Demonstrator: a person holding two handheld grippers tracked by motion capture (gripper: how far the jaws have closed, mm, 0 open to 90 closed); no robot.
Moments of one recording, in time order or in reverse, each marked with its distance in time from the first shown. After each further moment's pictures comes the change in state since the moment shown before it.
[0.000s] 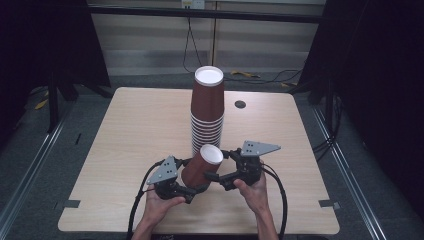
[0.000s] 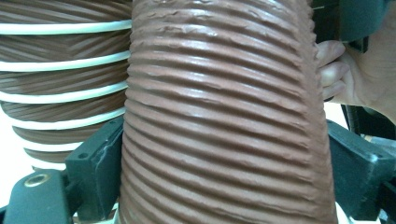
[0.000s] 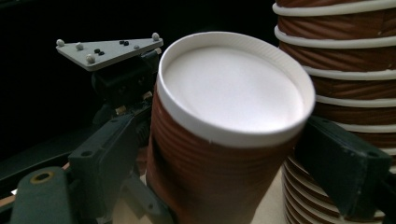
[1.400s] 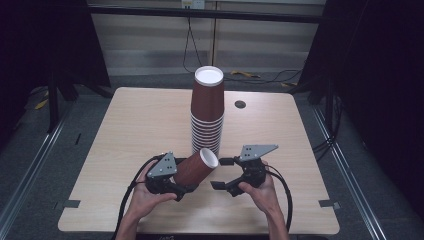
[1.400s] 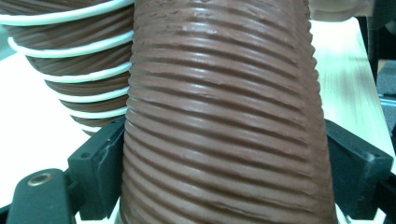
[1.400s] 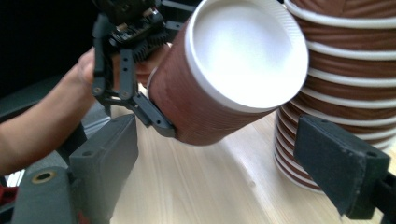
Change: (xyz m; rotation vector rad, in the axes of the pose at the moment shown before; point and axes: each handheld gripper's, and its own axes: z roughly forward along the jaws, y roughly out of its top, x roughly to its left) left arm 0.014 0.013 -0.010 0.286 -0.019 0.114; right arm -0.006 -0.008 -0.009 0.224 0.006 -0.048
